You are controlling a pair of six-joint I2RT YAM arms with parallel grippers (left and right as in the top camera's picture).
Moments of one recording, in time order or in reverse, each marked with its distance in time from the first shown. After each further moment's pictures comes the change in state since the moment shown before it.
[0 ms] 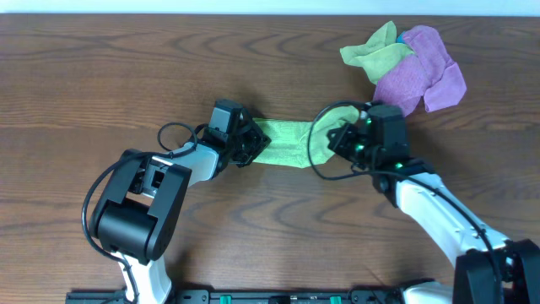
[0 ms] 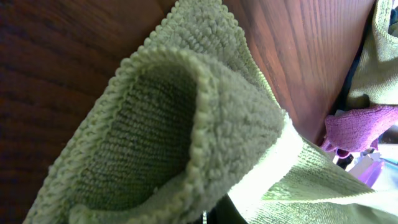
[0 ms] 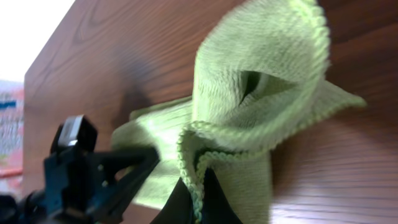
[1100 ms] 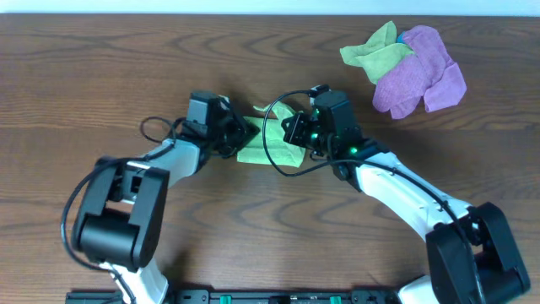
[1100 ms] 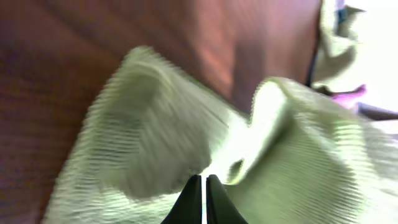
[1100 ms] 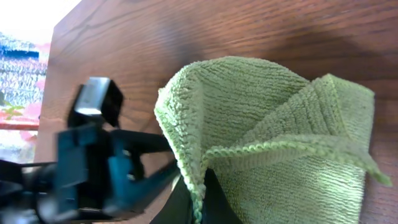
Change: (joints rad) left arm 0.123 -0.082 0.000 -0.037 0.130 0.145; right arm 0.212 0.172 0.204 0.029 0.035 -0.008
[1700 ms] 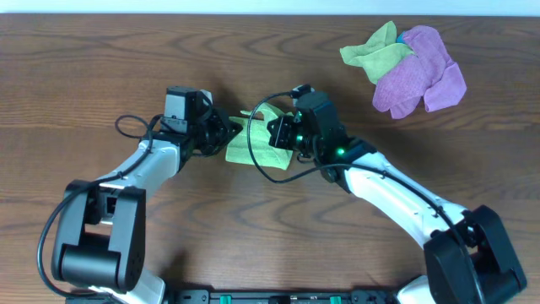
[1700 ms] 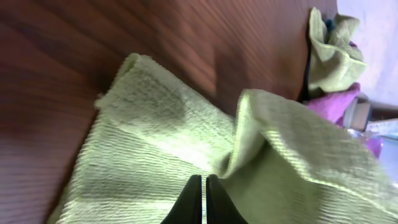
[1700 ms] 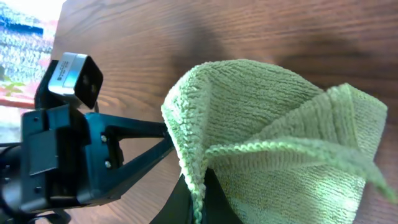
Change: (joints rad) left arm 0.097 -0.127 0.000 -0.196 -0.001 0.166; right arm 0.094 0.003 0.091 -0.086 0.043 -0.038
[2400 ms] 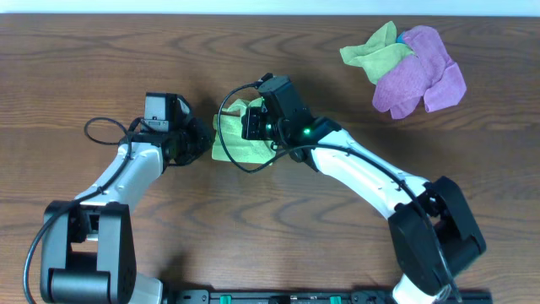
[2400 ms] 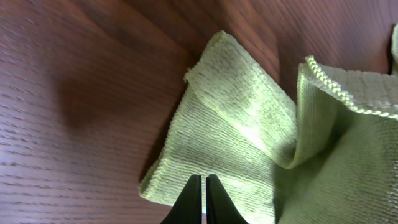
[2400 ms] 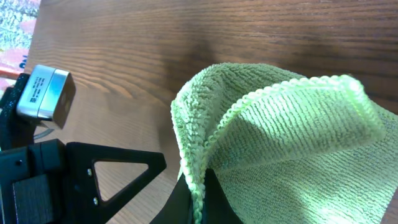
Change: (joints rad) left arm 0.081 -0.080 0.000 -0.253 -0.182 0.190; right arm 0.081 0.202 0.255 -0.126 0.017 -0.067
